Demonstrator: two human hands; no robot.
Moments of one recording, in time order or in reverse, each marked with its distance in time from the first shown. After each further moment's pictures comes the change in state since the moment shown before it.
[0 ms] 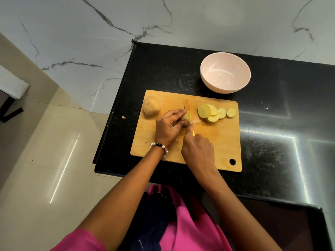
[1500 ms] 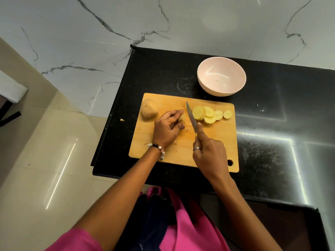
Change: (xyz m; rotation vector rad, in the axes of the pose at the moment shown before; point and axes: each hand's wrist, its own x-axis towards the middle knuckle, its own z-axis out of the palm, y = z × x) left_hand 0.001 -0.003 -0.001 -0.002 -0.088 -0.063; right_hand -0.016 0.033 -0.014 0.490 0.186 -0.006
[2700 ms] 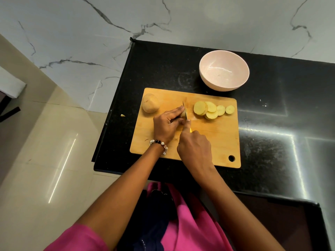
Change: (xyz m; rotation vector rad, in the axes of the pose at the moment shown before) left_hand 0.001 -0.001 0.001 -0.016 0.123 0.016; right_hand 0.010 -0.036 0.026 -0.466 -0.154 -0.001
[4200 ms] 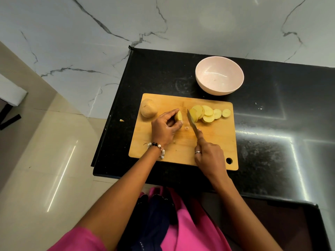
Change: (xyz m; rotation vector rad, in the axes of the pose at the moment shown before) left_hand -0.003 0.012 -0.002 -0.121 -0.054 -0.188; right_hand -0.009 0.063 0.032 0.365 0.036 0.019
